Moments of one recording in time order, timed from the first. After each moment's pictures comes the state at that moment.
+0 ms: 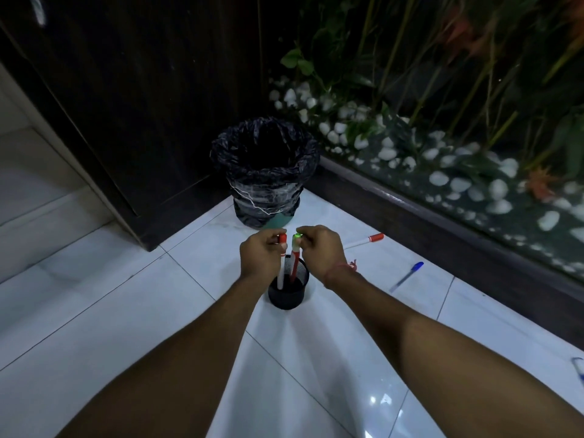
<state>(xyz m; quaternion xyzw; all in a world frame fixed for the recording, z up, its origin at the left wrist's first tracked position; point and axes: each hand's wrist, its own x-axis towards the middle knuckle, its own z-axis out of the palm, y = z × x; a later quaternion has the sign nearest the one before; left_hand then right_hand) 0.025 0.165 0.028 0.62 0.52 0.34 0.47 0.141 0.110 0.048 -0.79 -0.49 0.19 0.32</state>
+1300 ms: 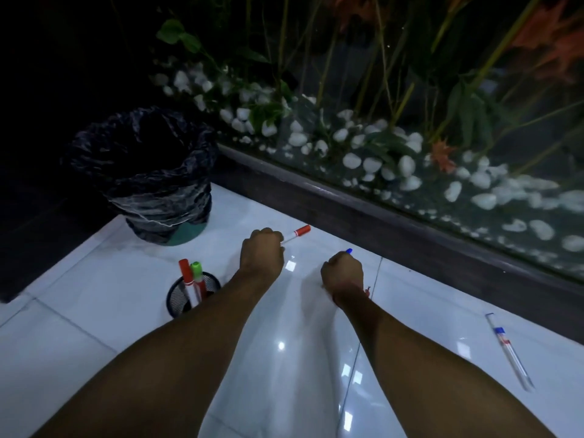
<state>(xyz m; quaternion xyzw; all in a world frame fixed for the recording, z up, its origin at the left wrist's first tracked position) 0.188 0.142 -0.010 0.90 0.39 0.08 0.16 0.292 0.020 -0.020 -0.93 -0.15 0.20 0.26</state>
